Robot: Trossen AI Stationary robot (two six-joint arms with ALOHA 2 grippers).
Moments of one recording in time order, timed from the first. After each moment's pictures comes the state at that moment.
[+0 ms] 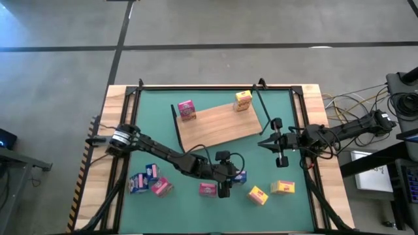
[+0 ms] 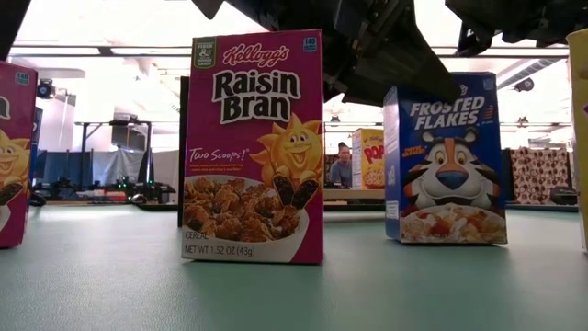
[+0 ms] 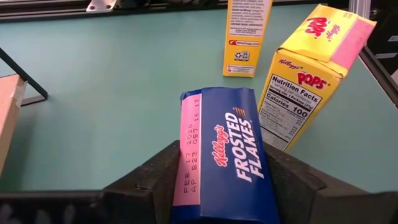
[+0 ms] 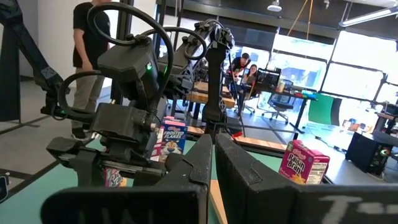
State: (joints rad) left arm -0.32 2.05 1.44 0.03 -0.27 -0.14; right arm 0.21 0.60 0.22 0.53 0.08 -0.20
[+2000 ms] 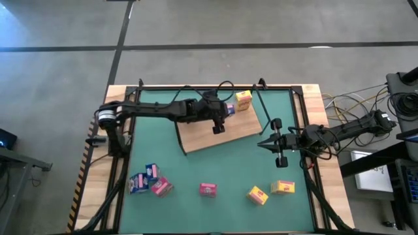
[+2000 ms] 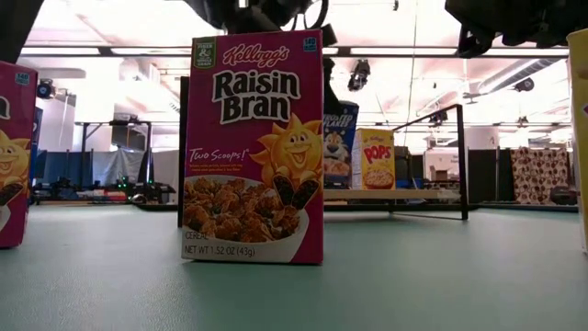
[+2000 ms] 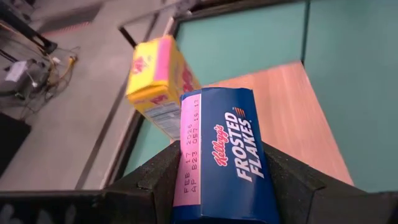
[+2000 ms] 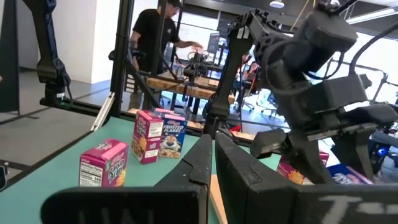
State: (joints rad) left arm 0.18 1.81 1.41 -0.17 -0.27 0.25; right arm 0.21 0.60 0.22 0.51 0.08 -0.22
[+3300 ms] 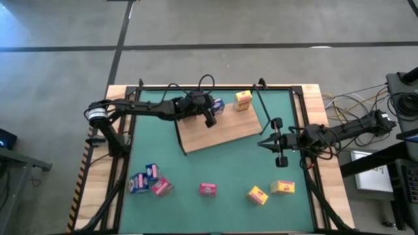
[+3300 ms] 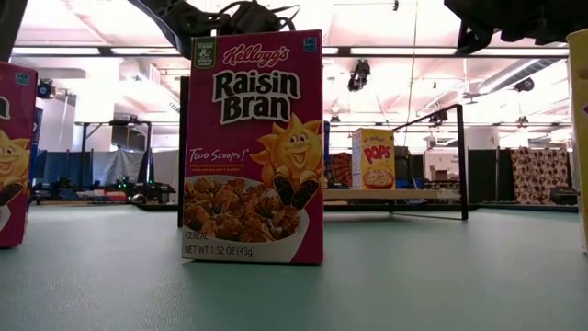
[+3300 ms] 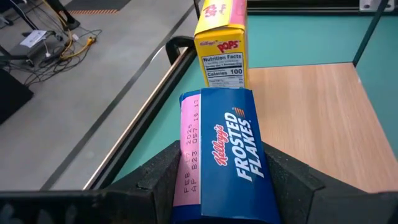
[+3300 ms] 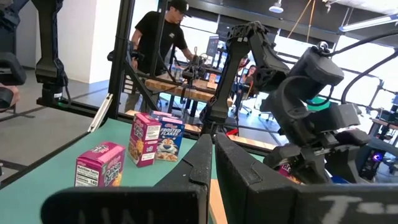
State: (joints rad) left arm 0.29 1.71 1.12 0.09 -0.24 0.11; right arm 0.21 0.60 0.23 0.50 0.08 -0.25
